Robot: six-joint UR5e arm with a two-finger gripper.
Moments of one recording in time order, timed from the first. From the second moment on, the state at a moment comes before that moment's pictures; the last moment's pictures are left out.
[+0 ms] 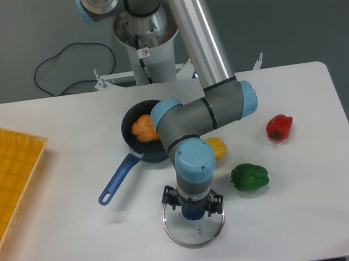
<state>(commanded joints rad) 2.39 -2.23 -1.45 -0.99 1.51 0.61</state>
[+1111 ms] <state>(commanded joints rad) 2.39 -2.22 -1.45 -0.99 1.52 0.62</state>
